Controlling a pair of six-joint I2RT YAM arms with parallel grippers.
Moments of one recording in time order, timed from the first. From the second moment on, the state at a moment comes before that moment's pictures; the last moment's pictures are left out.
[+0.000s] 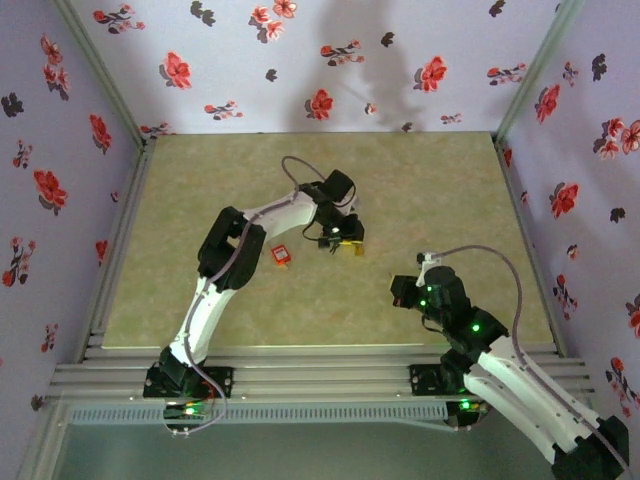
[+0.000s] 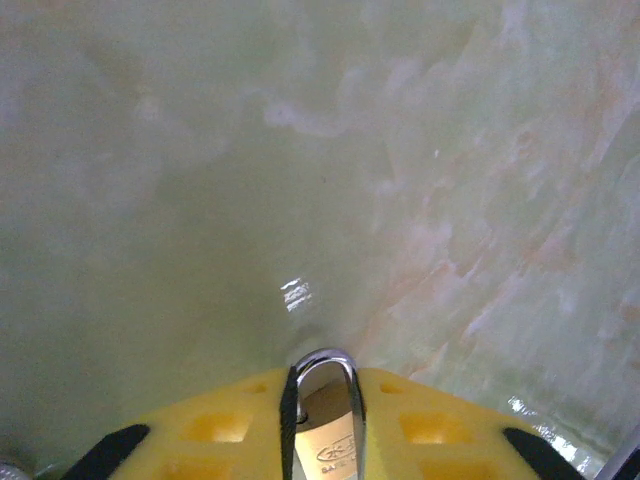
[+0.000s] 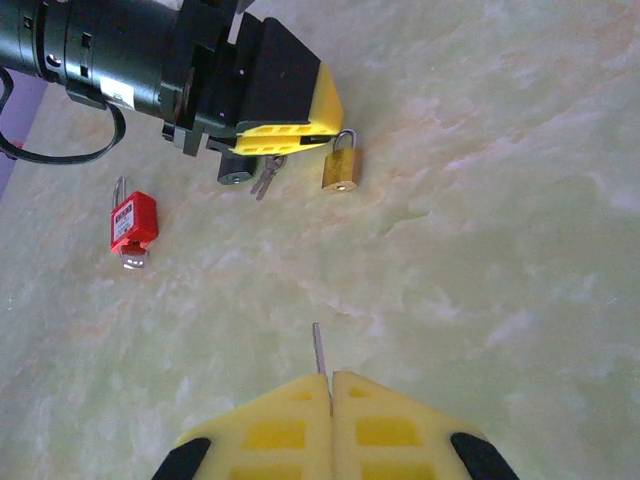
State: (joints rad) left arm -0.74 2.34 1.86 -0.65 0.44 -0.59; right arm 0.59 0.51 0.31 -0.38 -0.03 0.68
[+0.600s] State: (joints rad) left arm -0.73 1.86 1.51 -0.59 0.20 -0.54; right arm 0.59 0.58 0.29 -0.37 -0.02 0.68
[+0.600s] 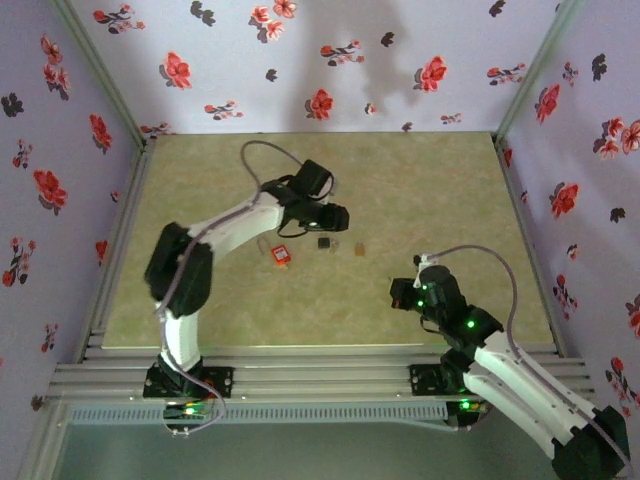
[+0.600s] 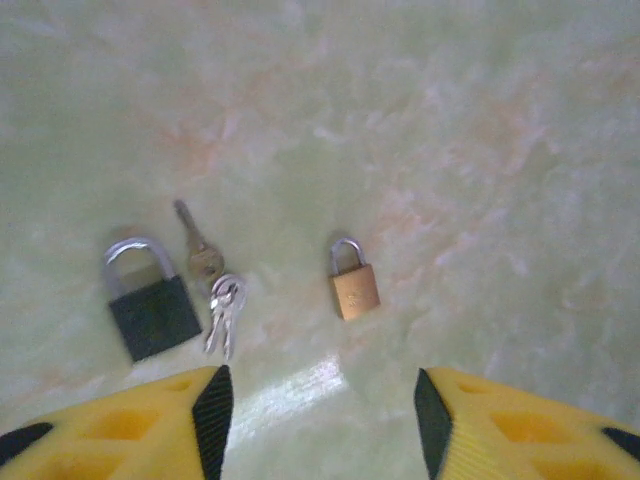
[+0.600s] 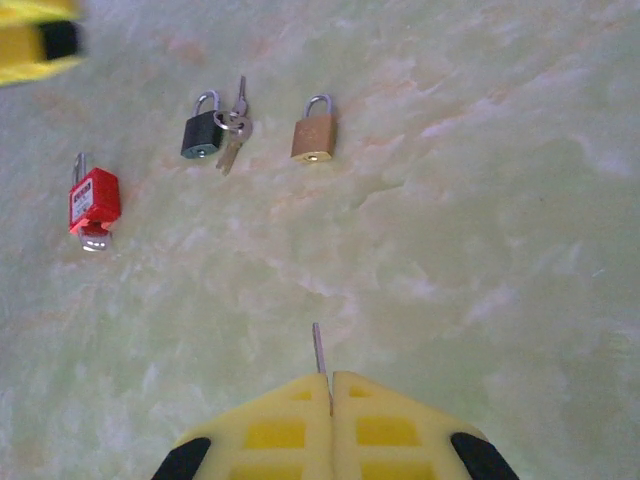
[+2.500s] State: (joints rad) left arm -0.82 0.91 0.52 -0.14 -0.60 -0.59; right arm 0.51 1.66 0.88 -0.24 0.00 0.58
